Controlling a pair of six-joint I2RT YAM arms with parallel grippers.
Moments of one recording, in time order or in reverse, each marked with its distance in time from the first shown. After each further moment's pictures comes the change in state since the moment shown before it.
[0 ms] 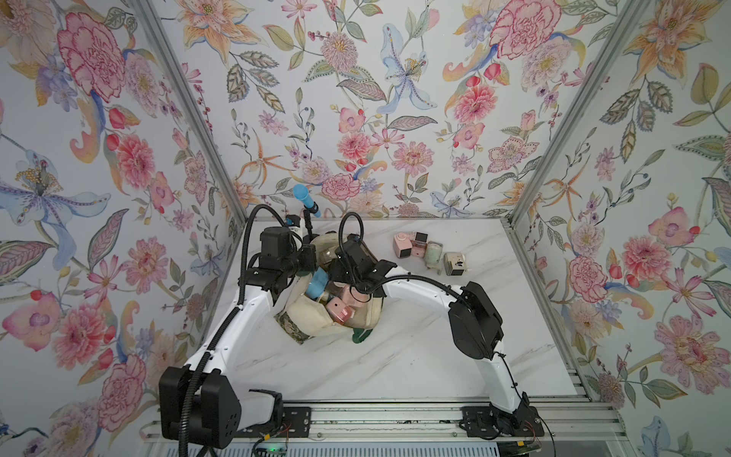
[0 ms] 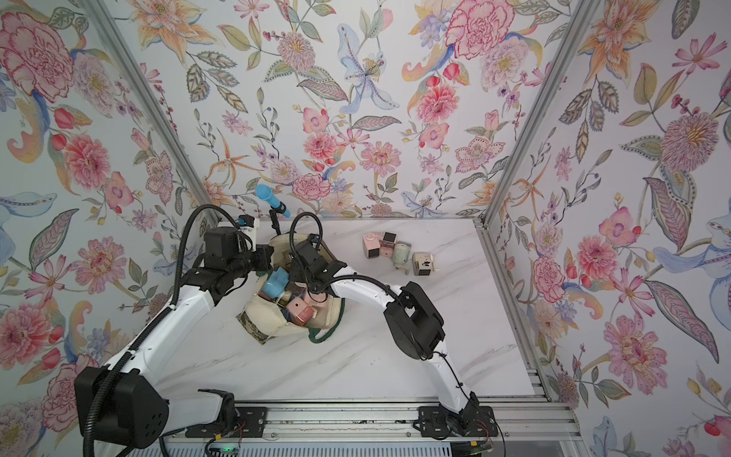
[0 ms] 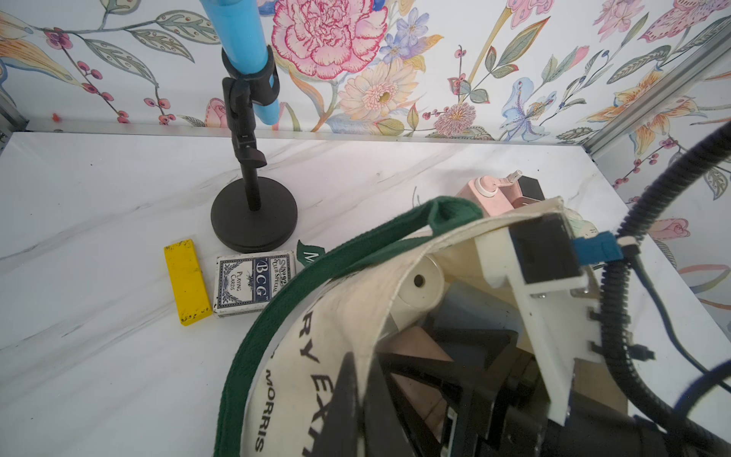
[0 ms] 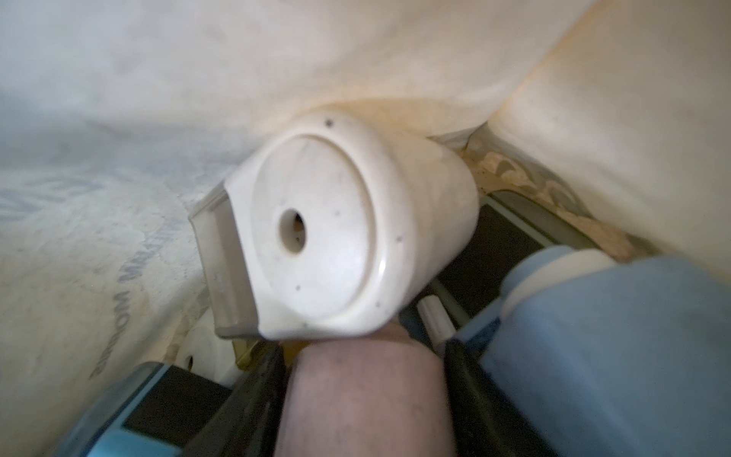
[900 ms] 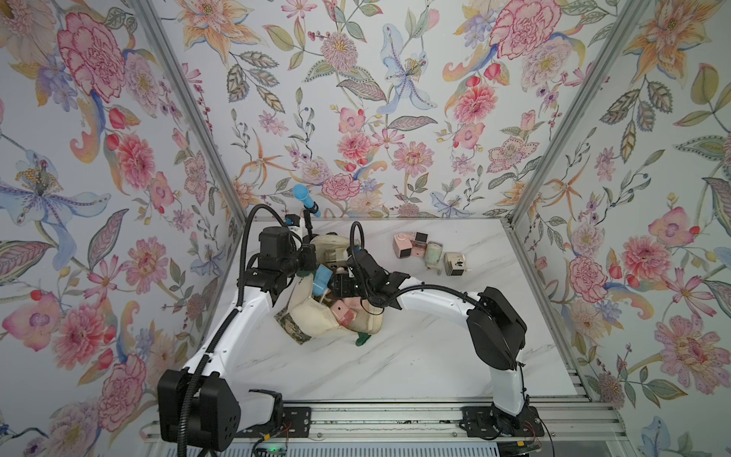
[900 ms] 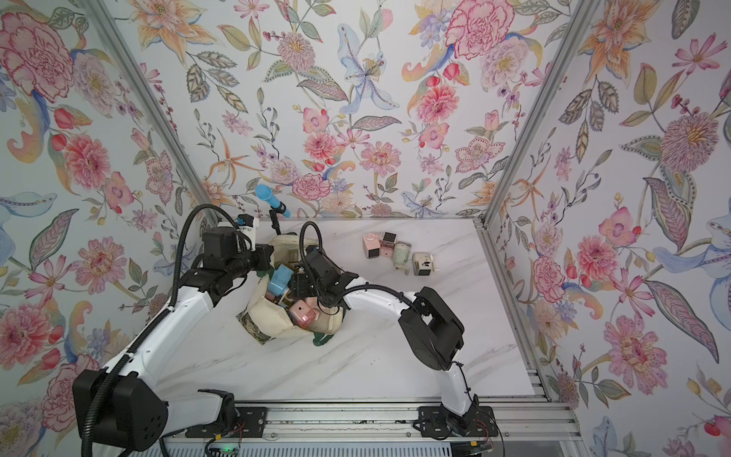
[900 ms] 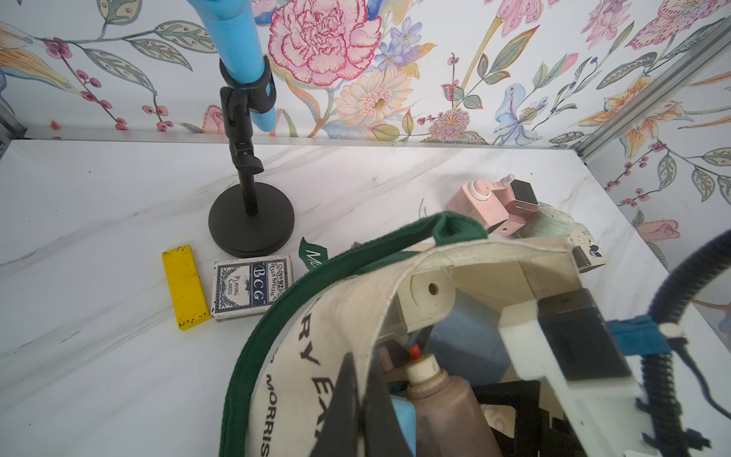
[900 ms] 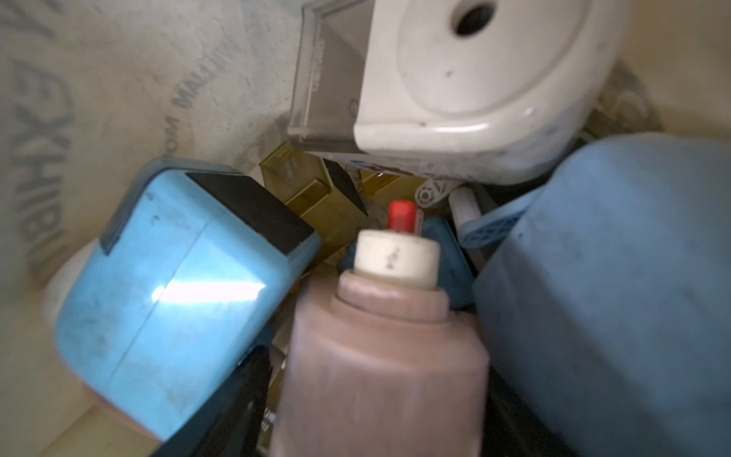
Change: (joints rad) left arm 0.000 -0.011 0.000 0.003 0.003 0.000; right arm 0.010 -0.153 -0.264 0.128 -0.167 -0.128
